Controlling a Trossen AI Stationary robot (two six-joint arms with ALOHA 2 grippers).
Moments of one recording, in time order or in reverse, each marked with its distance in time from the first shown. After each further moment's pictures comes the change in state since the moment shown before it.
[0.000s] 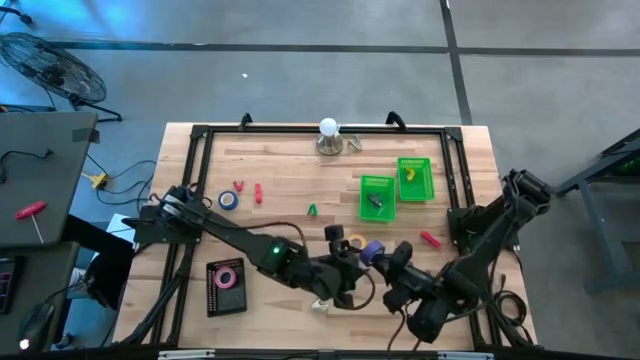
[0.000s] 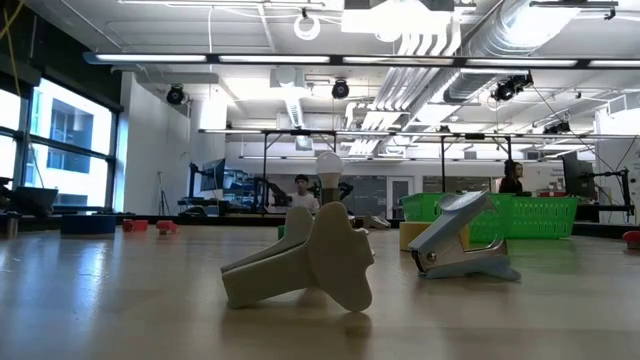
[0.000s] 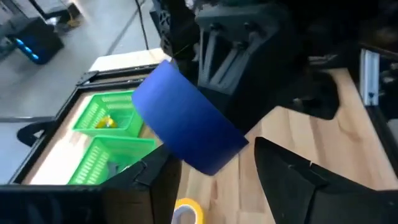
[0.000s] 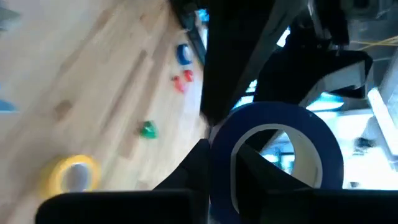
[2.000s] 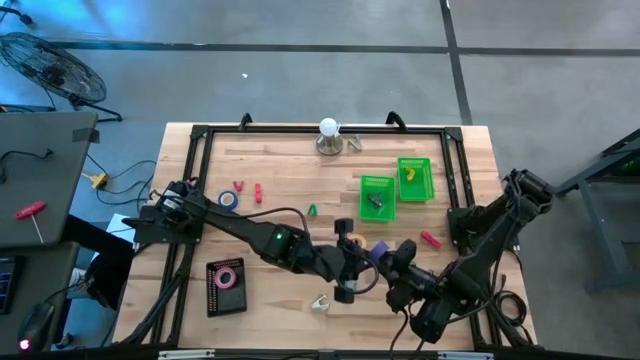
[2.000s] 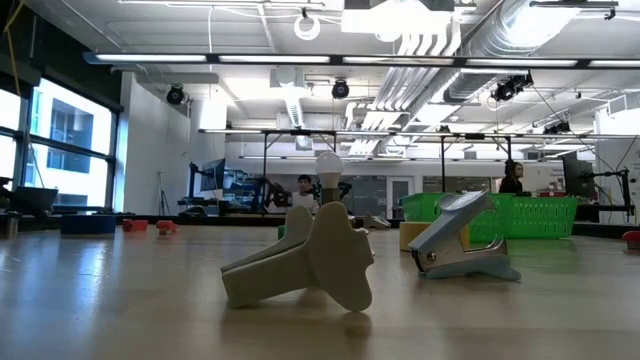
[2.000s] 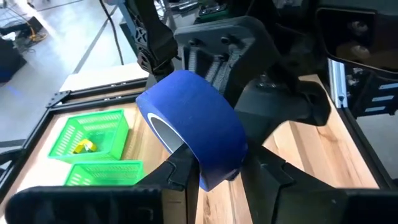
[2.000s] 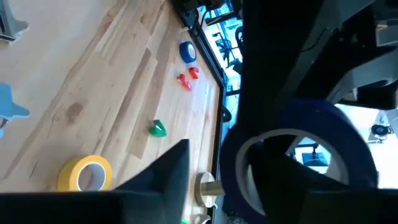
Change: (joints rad) left arm 0.077 -0.018 0.000 0.070 0.160 0.119; right arm -0.003 -0.002 -0.001 -0.028 -0.031 0.105
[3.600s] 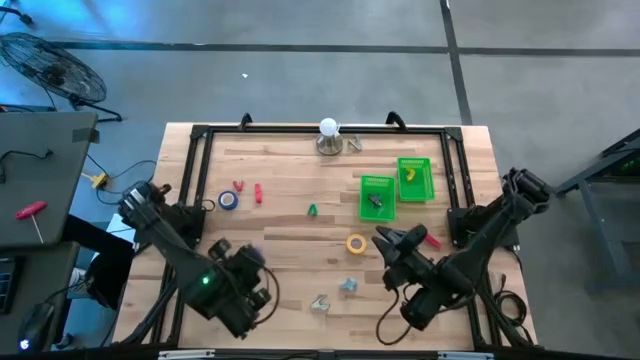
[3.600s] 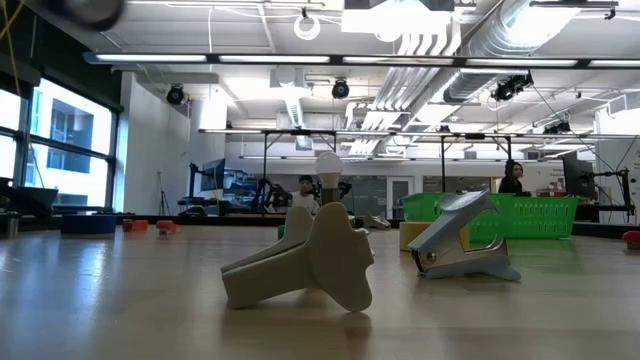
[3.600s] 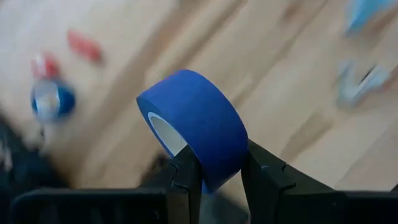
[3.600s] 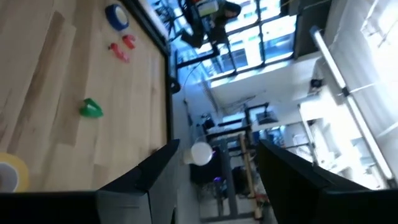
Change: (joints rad) left arm -0.399 -0.188 -0.139 -1.221 0.013 -1.541; right arm -0.049 -0.002 0.000 -0.216 0.248 0.247
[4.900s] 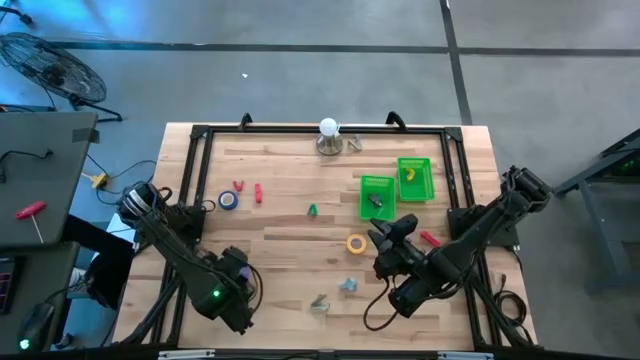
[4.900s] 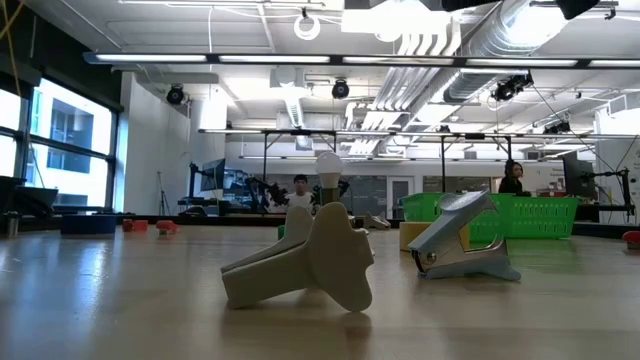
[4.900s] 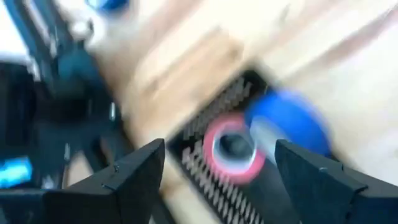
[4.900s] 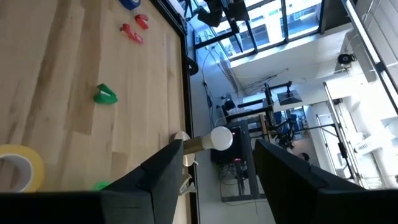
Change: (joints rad) left arm -0.024 -0.013 -0.308 0.007 0.255 -0.250; right arm -0.095 -0.001 0.001 0.015 -0.105 0.016
